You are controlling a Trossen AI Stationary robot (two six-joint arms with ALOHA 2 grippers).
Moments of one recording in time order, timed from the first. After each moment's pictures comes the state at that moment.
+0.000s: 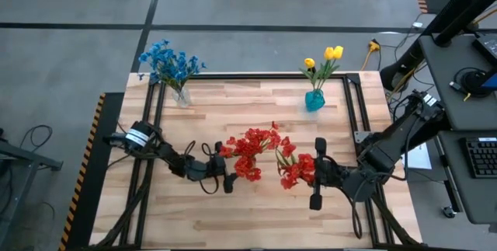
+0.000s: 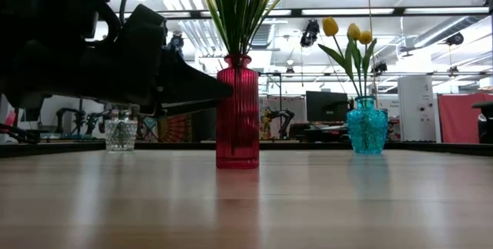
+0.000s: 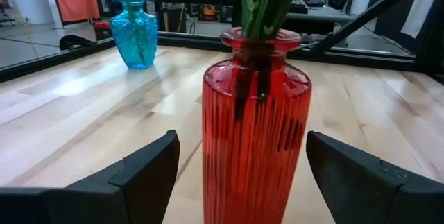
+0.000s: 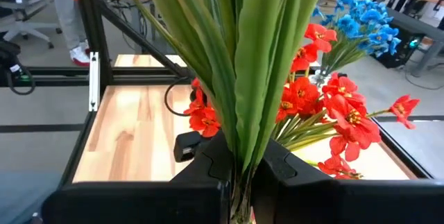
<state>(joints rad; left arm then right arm) -0.41 2.01 0.49 1.41 -0.67 -0.15 0.71 1.33 1.23 -0.32 0.84 0.25</state>
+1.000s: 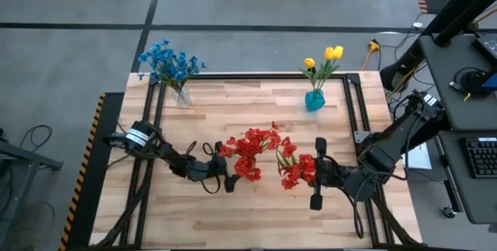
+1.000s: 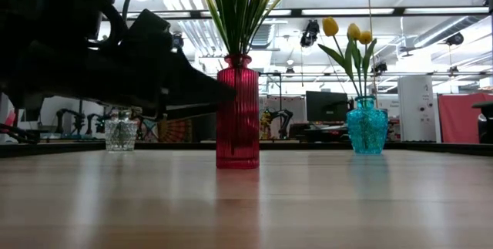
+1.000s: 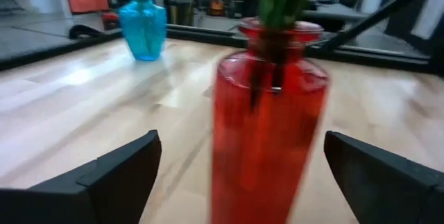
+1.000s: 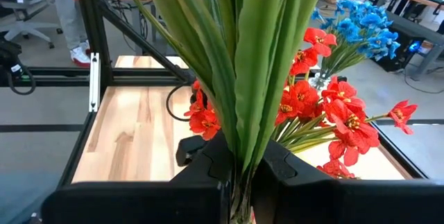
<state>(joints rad) -0.40 2.01 0.50 1.37 -0.69 -0.20 0.71 1.33 1.23 -0.31 0.84 0.24</state>
